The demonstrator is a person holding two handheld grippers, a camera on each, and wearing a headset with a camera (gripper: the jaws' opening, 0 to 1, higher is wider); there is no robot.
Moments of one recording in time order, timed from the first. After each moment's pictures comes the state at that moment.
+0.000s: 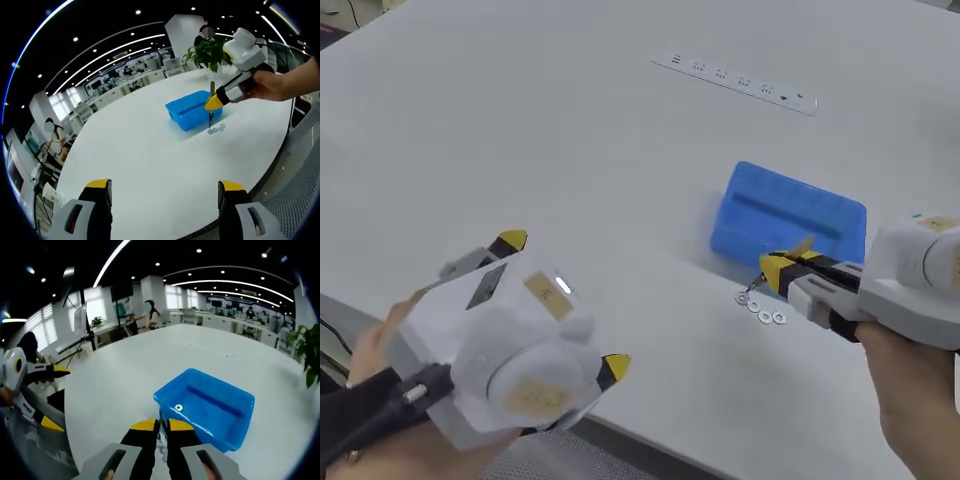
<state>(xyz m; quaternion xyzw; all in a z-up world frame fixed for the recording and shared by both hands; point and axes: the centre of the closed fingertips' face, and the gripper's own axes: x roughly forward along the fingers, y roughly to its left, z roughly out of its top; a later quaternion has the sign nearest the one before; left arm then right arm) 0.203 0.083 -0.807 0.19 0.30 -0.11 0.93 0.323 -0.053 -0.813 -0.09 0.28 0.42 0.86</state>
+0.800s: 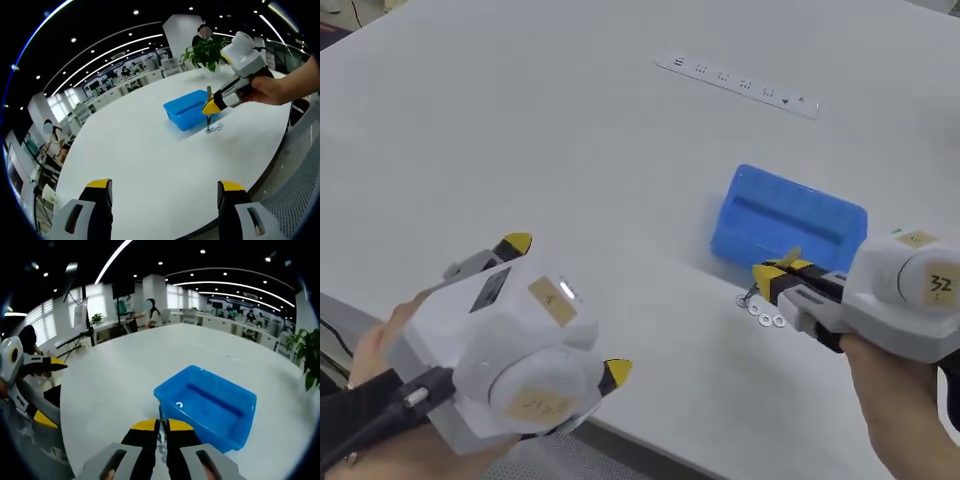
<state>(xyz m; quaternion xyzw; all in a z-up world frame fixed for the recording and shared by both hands) 0.202 0.081 -0.808 0.19 0.30 -0.12 0.93 0.326 -0.053 -0.823 -0.10 0.27 0.41 0.86</state>
